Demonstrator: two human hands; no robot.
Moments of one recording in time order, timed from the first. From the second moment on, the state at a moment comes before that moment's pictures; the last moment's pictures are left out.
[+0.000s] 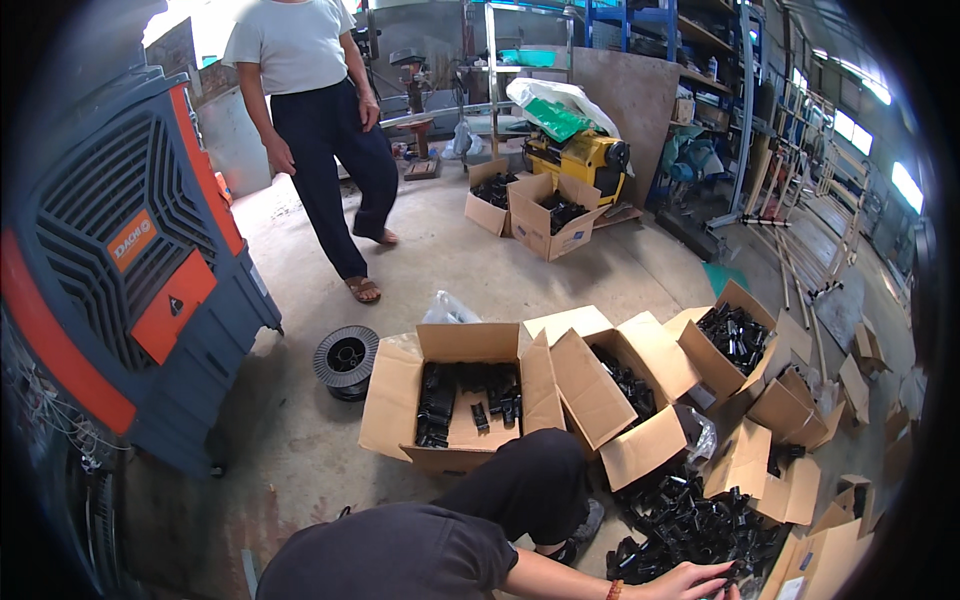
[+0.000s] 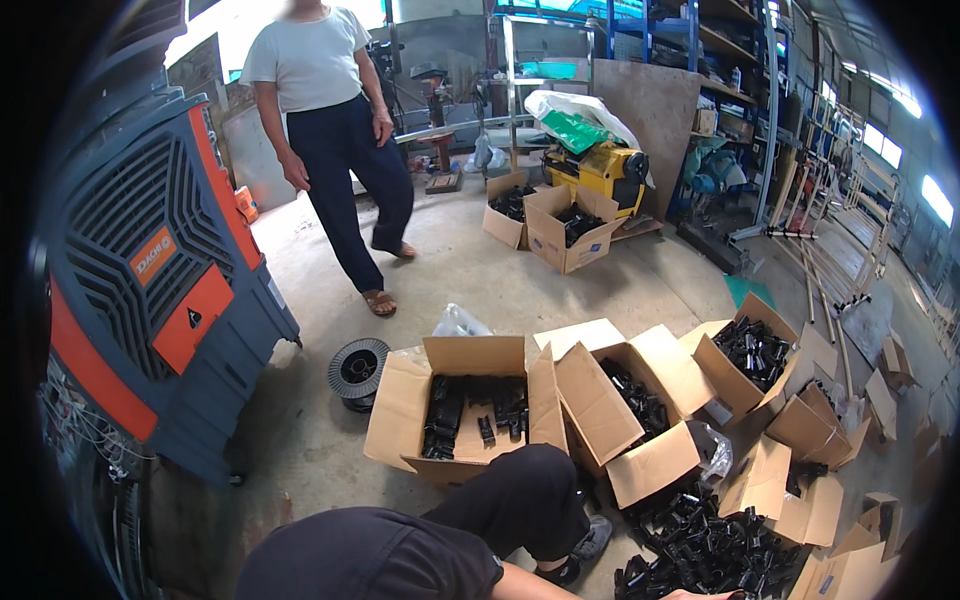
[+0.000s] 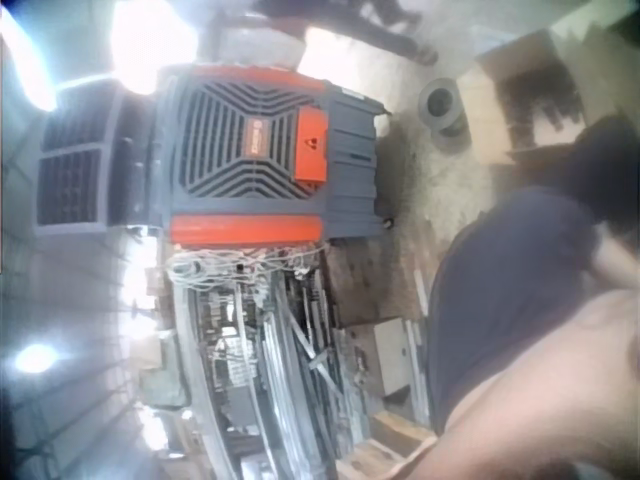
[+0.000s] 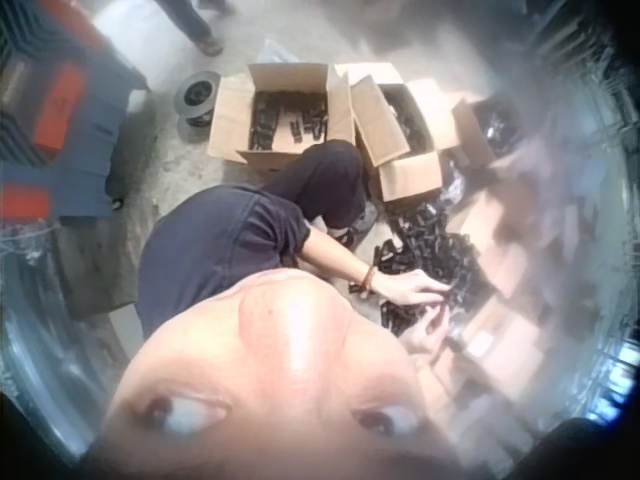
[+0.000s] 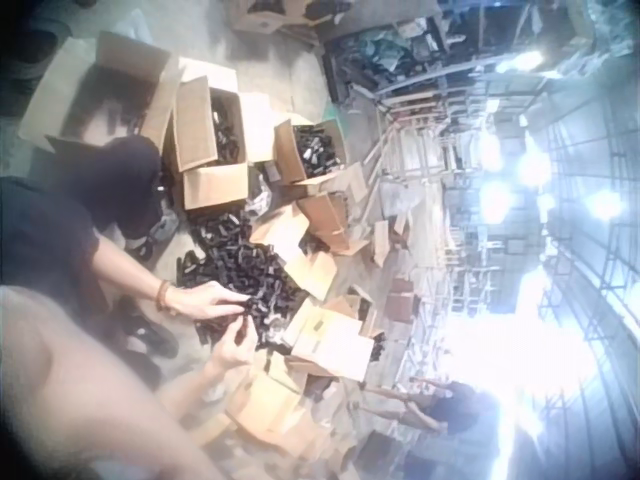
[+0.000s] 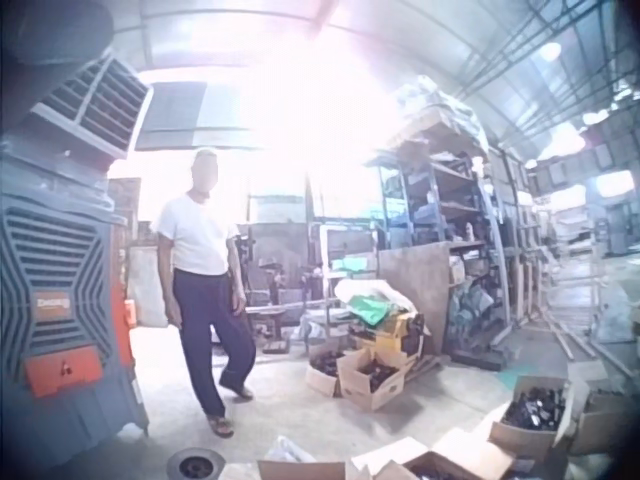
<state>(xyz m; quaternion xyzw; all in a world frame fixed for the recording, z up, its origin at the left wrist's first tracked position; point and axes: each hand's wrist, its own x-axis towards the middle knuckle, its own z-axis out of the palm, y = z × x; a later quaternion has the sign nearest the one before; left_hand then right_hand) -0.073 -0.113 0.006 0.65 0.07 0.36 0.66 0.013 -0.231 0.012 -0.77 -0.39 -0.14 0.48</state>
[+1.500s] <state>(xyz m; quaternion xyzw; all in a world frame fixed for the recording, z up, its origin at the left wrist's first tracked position) -0.057 -0.123 -0.043 0.51 0.03 0.28 0.81 0.009 -0.221 0.006 -0.65 -0.46 -0.33 0.51</state>
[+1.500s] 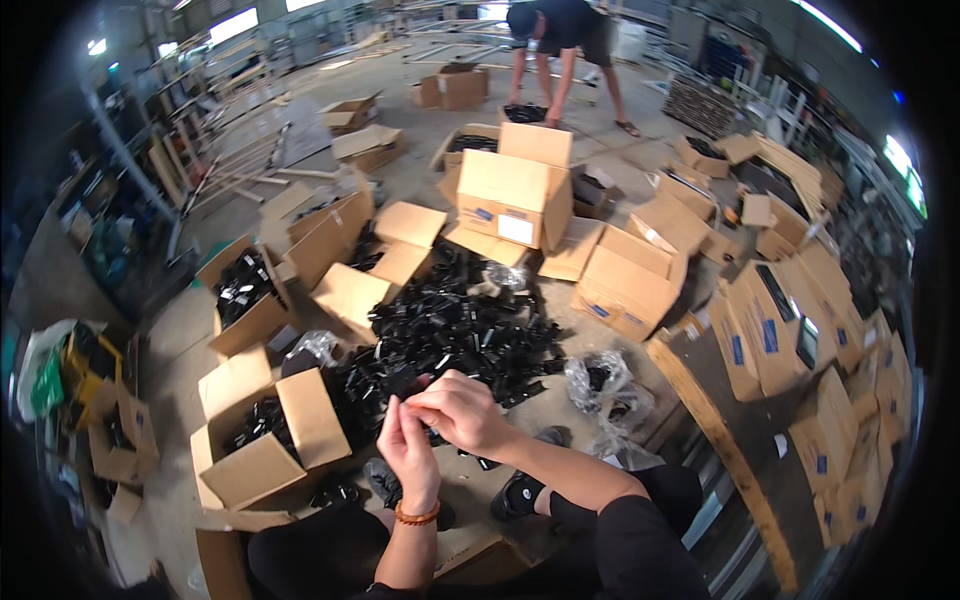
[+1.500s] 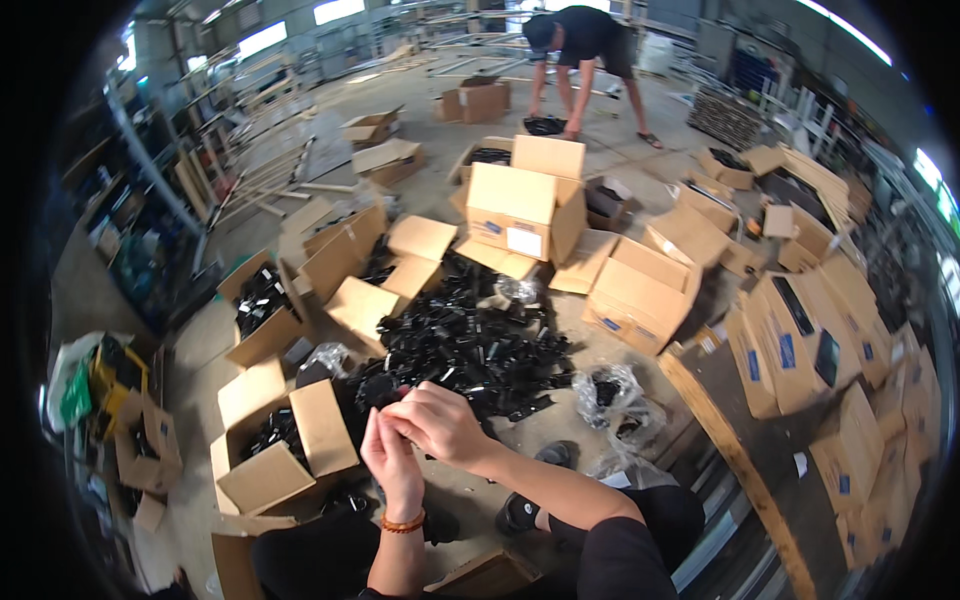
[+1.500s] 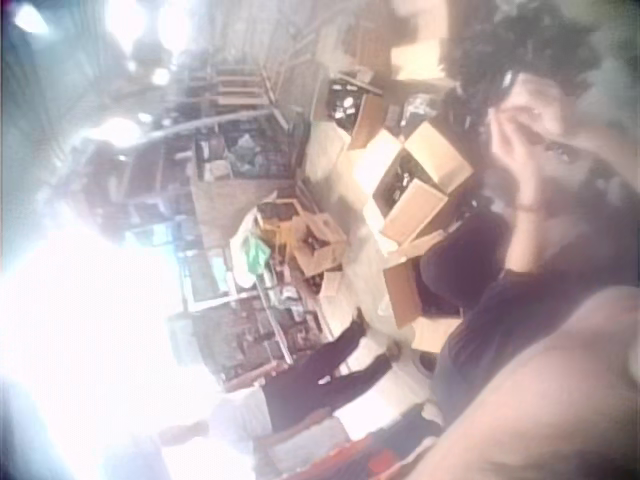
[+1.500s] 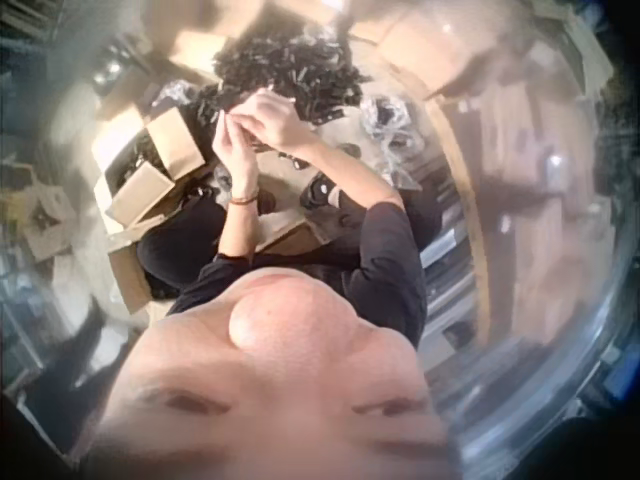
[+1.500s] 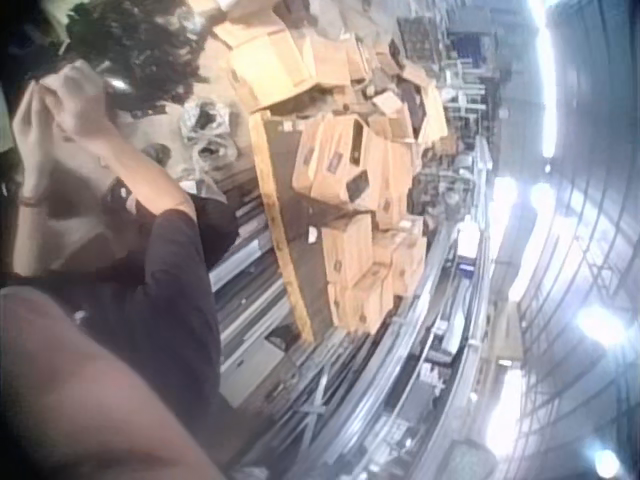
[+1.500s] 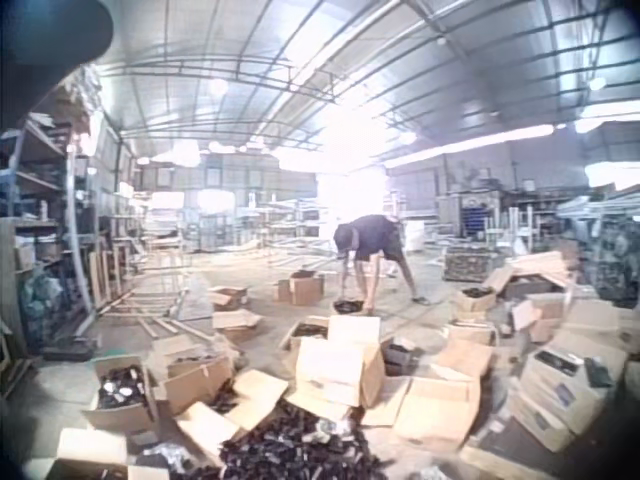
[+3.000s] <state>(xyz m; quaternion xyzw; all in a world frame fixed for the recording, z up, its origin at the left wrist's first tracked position) -0.062 -0.122 -0.027 0.67 0.05 0.32 0.67 0.010 -0.238 0.030 -0.74 -0.46 -0.33 0.37</state>
